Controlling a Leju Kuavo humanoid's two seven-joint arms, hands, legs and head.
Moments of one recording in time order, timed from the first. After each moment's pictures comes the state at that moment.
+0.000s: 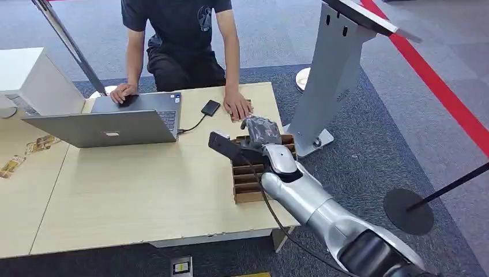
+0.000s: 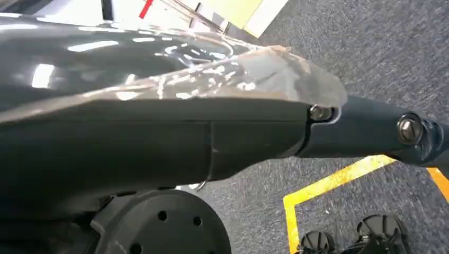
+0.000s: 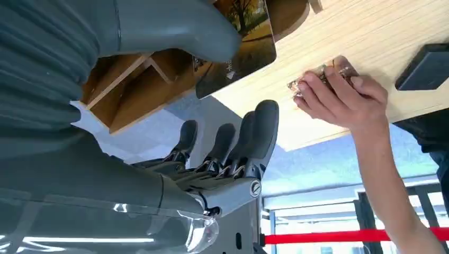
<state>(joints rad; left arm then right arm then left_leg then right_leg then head) -0.10 0.04 -0.53 -0.23 1.56 0.54 -0.05 -0.74 0.03 0.89 -0.86 0.64 -0.11 0.32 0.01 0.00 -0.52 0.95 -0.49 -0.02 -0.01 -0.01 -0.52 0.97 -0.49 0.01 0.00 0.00</state>
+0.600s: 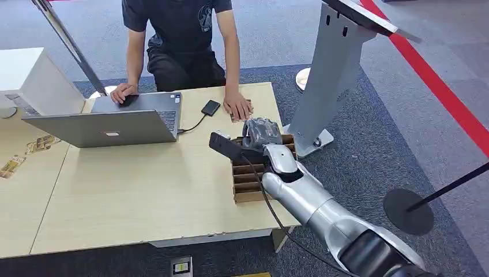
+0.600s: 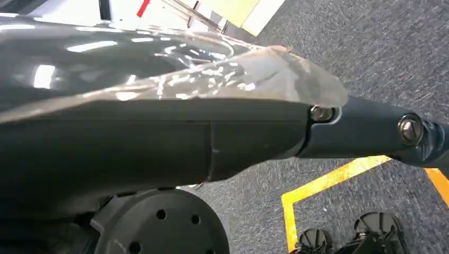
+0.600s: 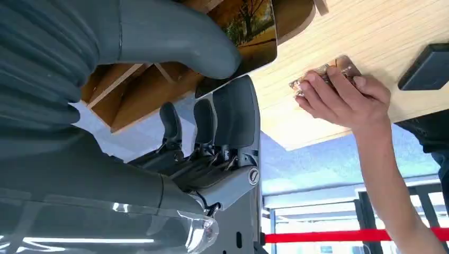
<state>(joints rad) -0.10 0.04 -0.53 -0.23 1.56 0.53 -0.05 -0.74 0.03 0.89 -0.86 0.65 -0.10 0.32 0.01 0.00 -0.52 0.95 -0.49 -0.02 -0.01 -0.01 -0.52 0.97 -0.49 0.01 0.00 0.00</state>
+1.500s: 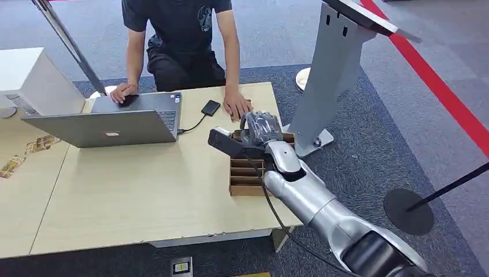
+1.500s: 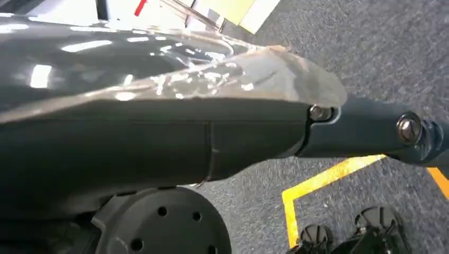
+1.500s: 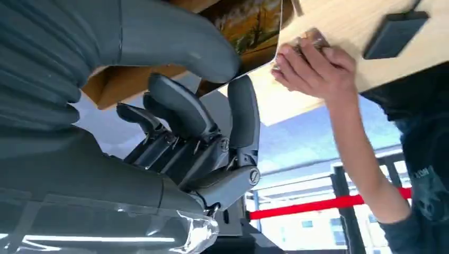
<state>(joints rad) -0.10 0.04 -0.53 -0.23 1.56 0.51 -0.06 -0.72 0.01 0.86 -0.93 0.68 -0.15 0.24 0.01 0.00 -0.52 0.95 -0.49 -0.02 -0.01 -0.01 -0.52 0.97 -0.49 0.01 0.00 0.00</state>
